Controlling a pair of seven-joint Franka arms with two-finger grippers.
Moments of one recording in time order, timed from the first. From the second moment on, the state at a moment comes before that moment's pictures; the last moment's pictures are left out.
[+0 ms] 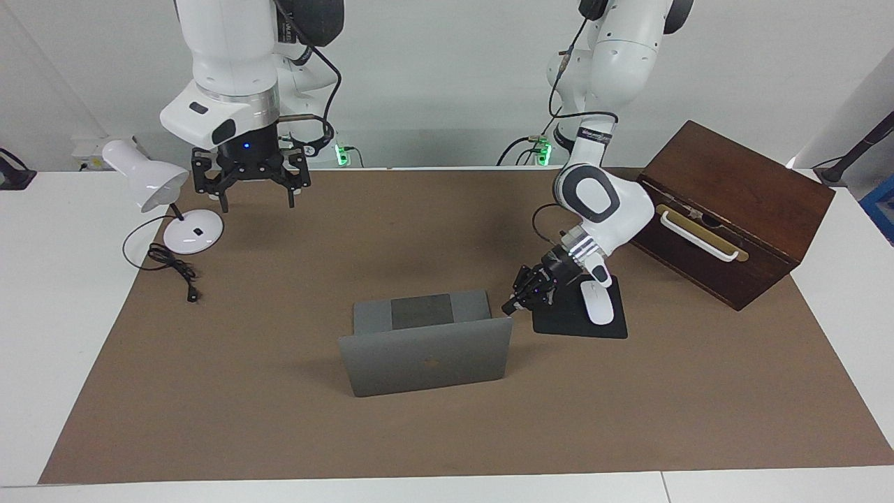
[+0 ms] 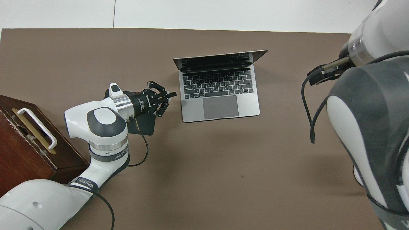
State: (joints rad) left arm -0.23 0.30 -0.15 -2.04 -1.50 2.56 -0.52; right arm 0.29 0.23 -0.09 -1.18 -0.16 1.44 -0.02
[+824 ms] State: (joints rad) left arm -0.23 0.25 0.00 -1.92 -0.72 2.40 -0.52; right arm 0.18 0.19 -0.09 -1.18 -0.04 1.38 0.11
